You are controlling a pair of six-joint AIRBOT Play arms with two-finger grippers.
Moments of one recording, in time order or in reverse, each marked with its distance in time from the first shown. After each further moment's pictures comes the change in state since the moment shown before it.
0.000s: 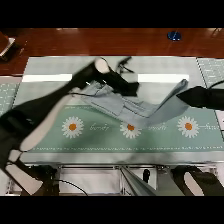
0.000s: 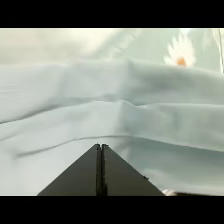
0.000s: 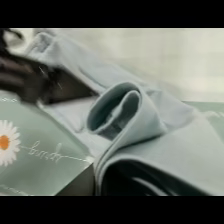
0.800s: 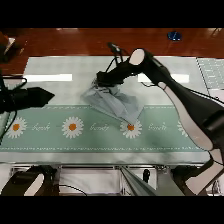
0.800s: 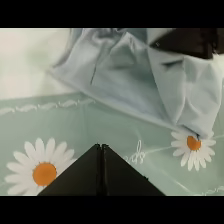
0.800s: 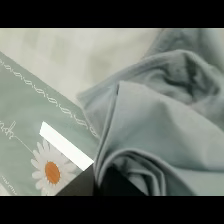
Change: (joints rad) left arm 0.500 1.118 -0.827 0.305 -0.015 0.000; right arm 0.608 -1.125 0.787 0.076 -0.236 0.086
